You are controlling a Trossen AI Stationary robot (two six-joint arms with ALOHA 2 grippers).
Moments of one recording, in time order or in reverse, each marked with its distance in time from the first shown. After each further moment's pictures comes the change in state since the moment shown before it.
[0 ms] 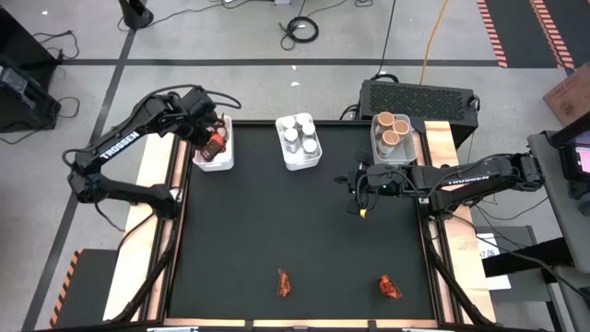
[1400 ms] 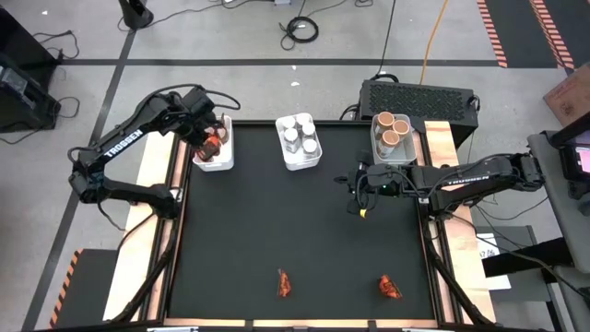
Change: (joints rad) left arm 0.065 0.014 -0.042 -0.019 -0.017 0.102; right arm 0.000 0.000 0.000 0.000 0.000 0.000
